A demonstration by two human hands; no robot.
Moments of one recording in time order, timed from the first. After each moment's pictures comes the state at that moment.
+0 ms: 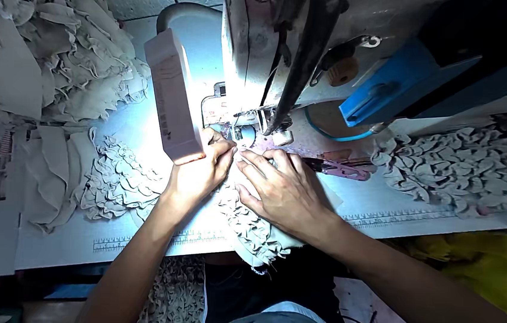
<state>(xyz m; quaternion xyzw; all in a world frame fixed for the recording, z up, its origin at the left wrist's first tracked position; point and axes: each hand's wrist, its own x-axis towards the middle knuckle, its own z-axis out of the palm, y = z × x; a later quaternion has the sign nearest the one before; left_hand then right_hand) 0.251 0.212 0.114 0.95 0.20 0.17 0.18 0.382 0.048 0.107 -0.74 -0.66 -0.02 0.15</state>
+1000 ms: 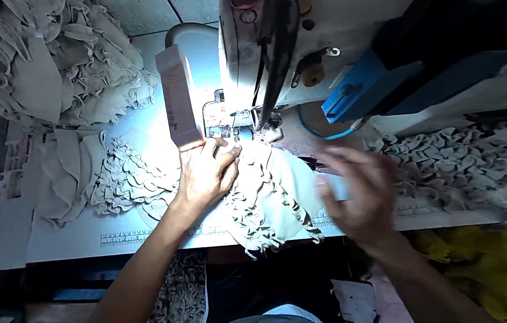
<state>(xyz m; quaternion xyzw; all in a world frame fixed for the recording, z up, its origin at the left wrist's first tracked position) 0.245 0.195 0.103 0.96 0.19 0.17 0.10 0.443 -0.040 0.110 -0.77 -0.53 -0.13 0.32</state>
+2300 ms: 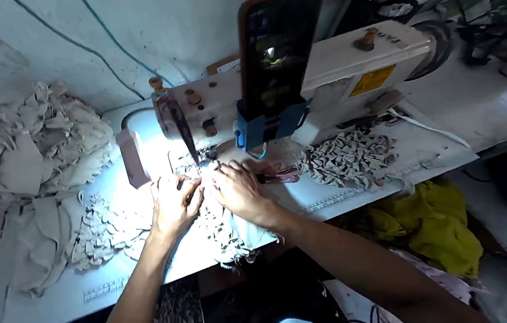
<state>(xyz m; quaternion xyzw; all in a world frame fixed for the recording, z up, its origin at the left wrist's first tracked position) 0.247 0.208 0.091 0.95 0.18 0.22 0.12 0.394 0.068 0.136 -0.82 -0.54 0.06 0.18</state>
